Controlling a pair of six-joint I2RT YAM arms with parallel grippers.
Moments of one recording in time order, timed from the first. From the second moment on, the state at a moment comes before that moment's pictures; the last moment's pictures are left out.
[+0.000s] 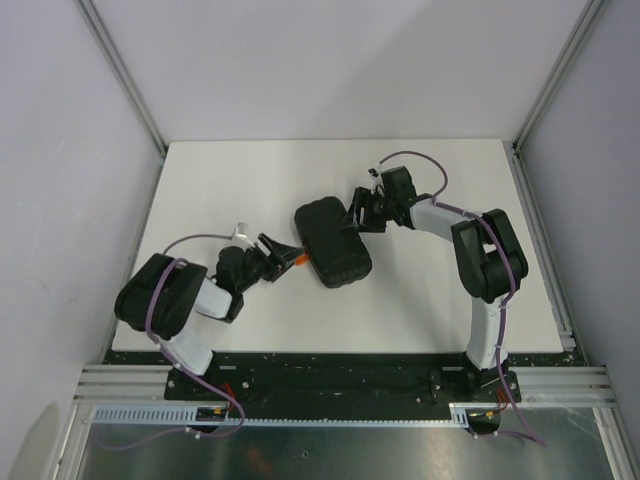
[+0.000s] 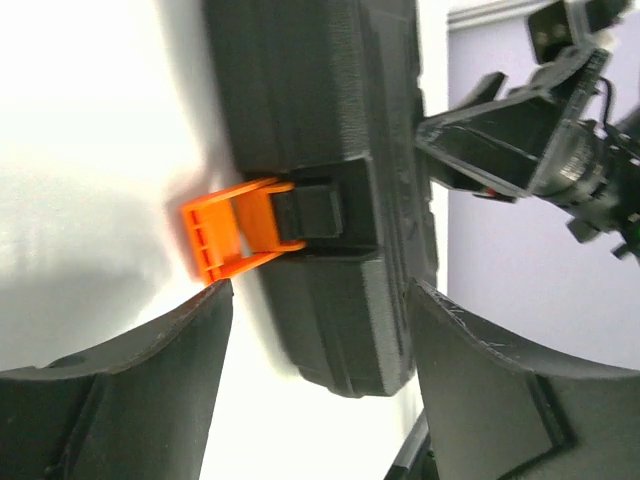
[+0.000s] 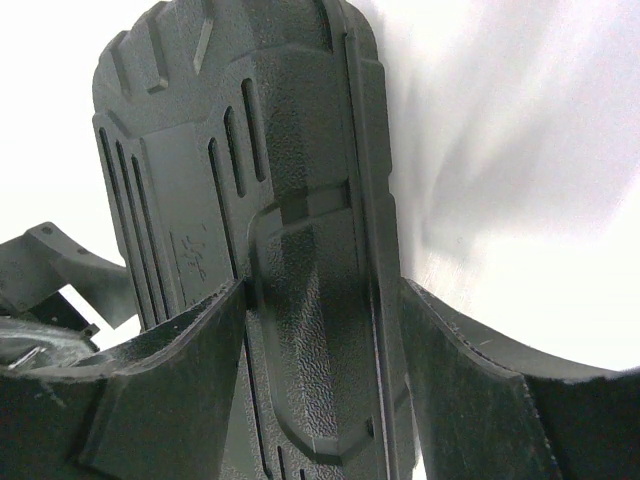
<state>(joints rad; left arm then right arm) -0.31 1.67 0.27 1.12 0.36 -1.11 0.41 2.00 1.31 -0.11 -0.45 0.52</state>
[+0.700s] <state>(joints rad) -0.31 1.74 0.41 0.90 0.28 -1.09 0.40 2.00 1.32 -0.11 -0.45 0.52</state>
